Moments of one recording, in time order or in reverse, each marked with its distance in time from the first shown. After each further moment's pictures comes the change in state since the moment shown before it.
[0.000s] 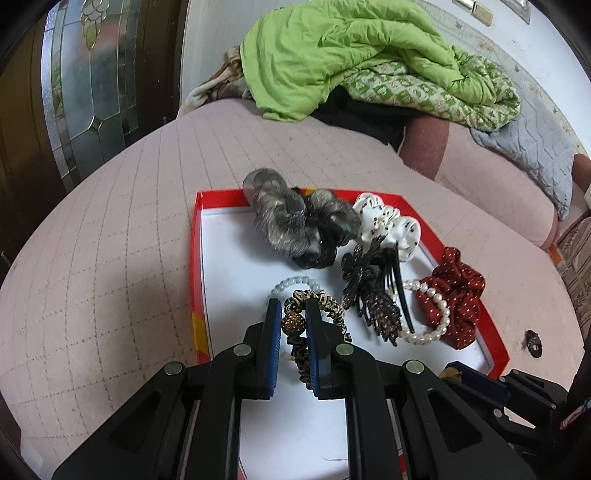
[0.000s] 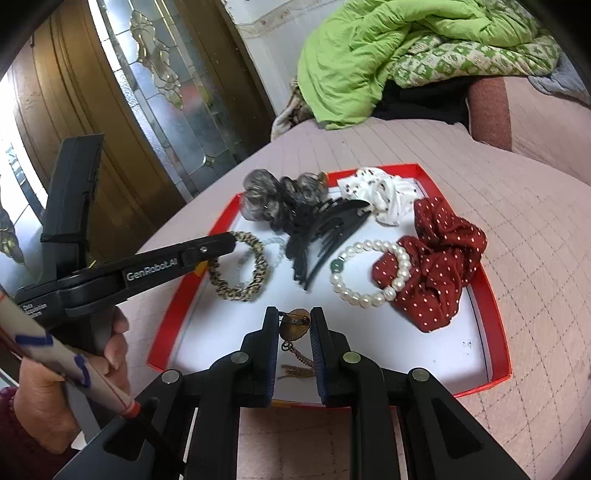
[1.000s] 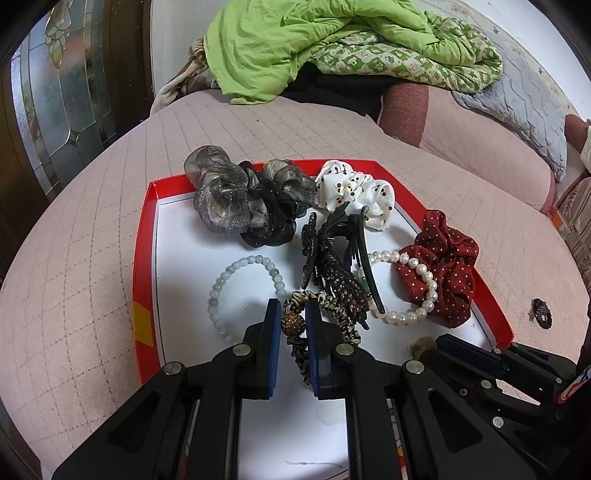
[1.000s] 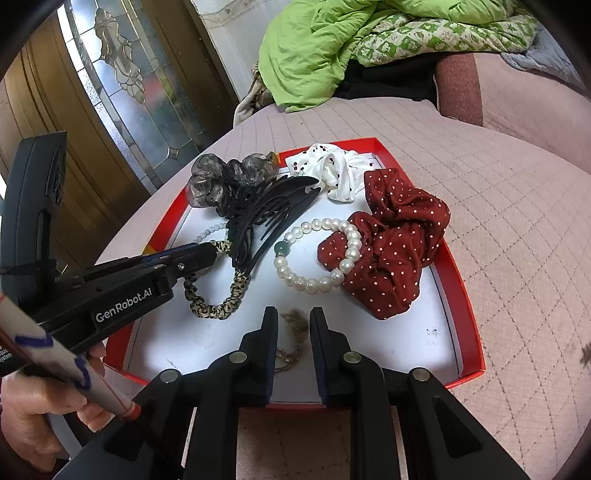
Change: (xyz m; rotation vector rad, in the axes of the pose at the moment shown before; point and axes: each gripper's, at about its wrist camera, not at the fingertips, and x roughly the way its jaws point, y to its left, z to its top) left arm 0.018 -0.037 -0.007 0.107 0.058 0.000; right arm 0.006 -0.025 -0.003 0.060 0.050 -0.084
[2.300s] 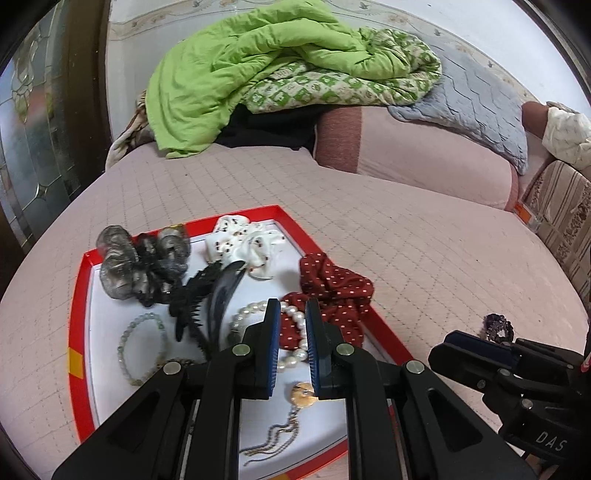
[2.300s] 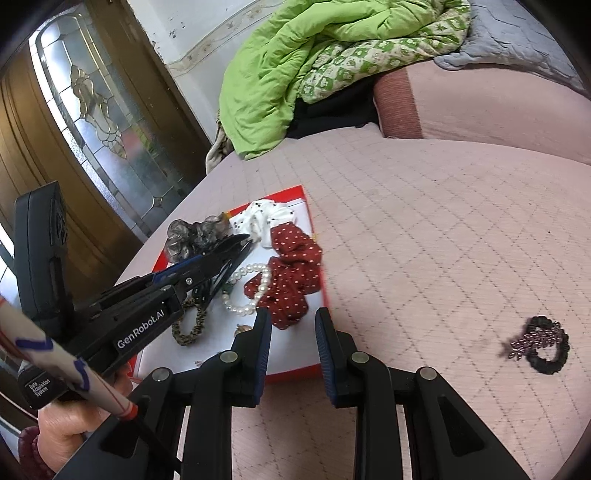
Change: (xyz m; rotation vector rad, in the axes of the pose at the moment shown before) left arm -0.019 -0.100 0.016 0.104 -0.132 -0.082; right arm -0.084 -0.068 0.006 0.125 -0.107 -0.025
